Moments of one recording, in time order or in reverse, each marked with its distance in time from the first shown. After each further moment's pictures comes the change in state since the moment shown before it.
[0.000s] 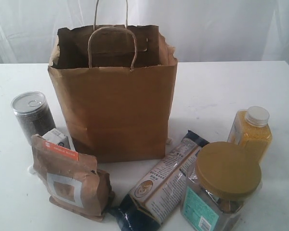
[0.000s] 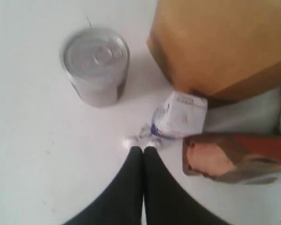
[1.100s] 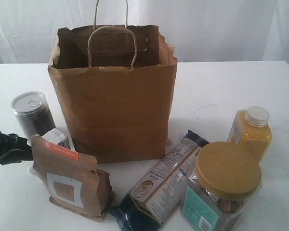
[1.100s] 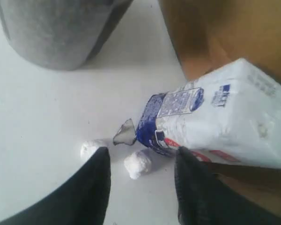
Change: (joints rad) left arm 0.000 0.348 0.416 -0.705 -0.433 0.565; right arm 0.000 0.000 0.000 0.000 0.000 0.000
